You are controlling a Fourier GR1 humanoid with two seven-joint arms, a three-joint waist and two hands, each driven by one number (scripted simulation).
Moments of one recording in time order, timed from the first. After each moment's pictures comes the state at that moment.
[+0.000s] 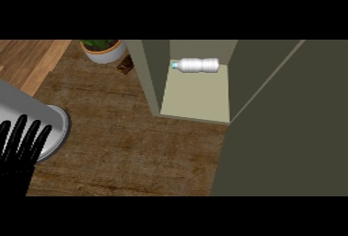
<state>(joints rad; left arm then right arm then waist) 0.26 0.65 -0.20 -1.81 0.94 -0.14 -0.48 0.73 -0.49 0.67 -2.49 0.02 0.35 -0.12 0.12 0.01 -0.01</state>
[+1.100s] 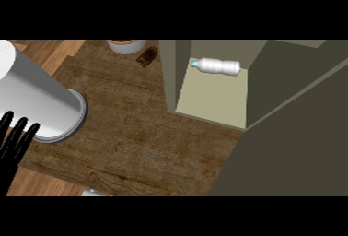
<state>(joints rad) 0.26 0.75 -0.14 -1.82 0.99 -0.27 -0.45 0.43 -0.55 0.63 -2.48 -0.02 0.46 0.02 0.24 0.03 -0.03</state>
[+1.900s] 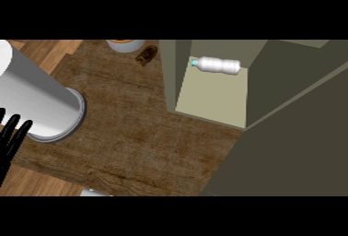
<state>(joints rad) 0.25 0.77 -0.11 -1.79 1.01 -0.30 -0.44 0.33 -0.55 0.62 -2.48 -0.03 0.51 0.07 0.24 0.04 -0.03</state>
